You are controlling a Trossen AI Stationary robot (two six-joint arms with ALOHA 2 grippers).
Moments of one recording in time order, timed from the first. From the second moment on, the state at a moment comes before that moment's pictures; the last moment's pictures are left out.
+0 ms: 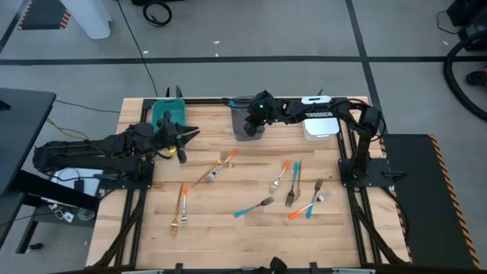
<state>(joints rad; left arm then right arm) 0.12 0.65 0.54 -0.03 -0.33 0.09 -0.46 1.85 1.20 -0.09 -0.02 0.19</state>
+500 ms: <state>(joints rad) 0.11 0.65 0.54 -0.05 -0.33 0.06 -0.48 1.85 1.20 -0.12 -0.02 0.15</state>
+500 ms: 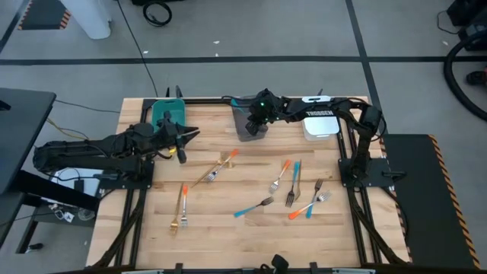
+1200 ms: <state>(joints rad) 0.11 0.66 0.52 -0.06 -0.18 0.11 -0.49 1.85 1.20 -0.10 0.01 0.19</state>
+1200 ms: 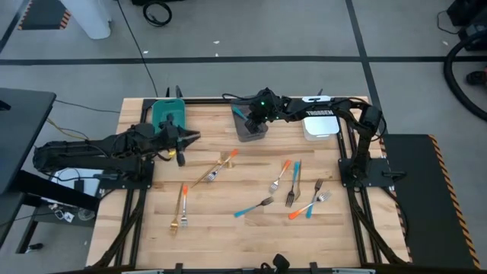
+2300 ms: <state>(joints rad) 0.22 0.84 0.43 0.15 -0.20 0.18 -0.43 1.85 1.41 -0.80 0.27 0.25</state>
